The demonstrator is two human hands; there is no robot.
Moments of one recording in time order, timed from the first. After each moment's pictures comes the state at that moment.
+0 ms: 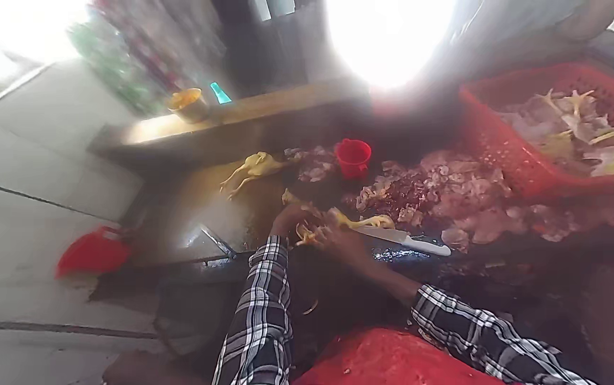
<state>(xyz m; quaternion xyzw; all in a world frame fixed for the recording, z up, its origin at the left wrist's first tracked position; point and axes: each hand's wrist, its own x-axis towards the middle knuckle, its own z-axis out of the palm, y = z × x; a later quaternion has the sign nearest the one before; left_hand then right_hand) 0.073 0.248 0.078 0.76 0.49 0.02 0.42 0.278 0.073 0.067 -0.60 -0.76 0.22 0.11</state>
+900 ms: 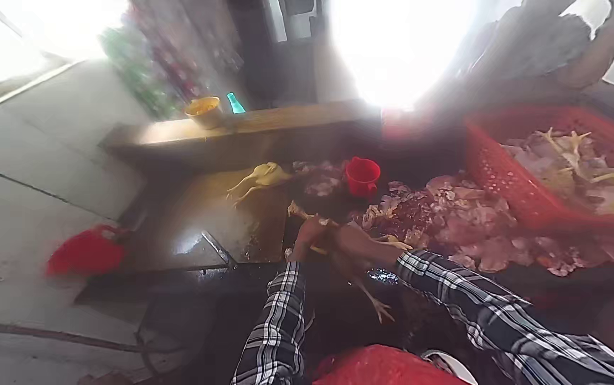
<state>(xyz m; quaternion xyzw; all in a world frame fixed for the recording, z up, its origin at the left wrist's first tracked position) 0.111 0.236 0.049 0.73 0.59 0.04 0.34 0.283 0.168 0.058 -0.43 -0.89 0.14 -0.02</state>
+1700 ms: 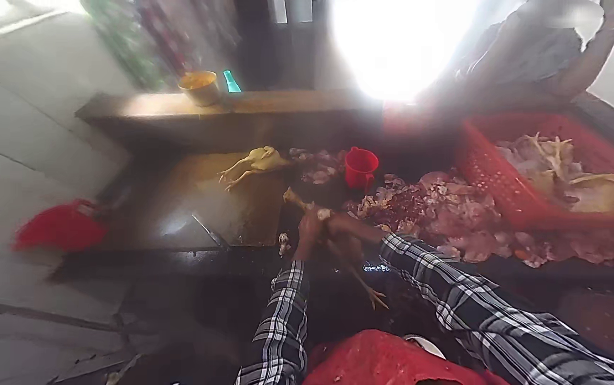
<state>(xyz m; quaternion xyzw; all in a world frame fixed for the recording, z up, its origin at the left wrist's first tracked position) 0.127 0.190 0.031 0.68 0.67 0.14 0.27 0.258 0.197 0.066 -0.54 -0.77 0.24 -0.25</state>
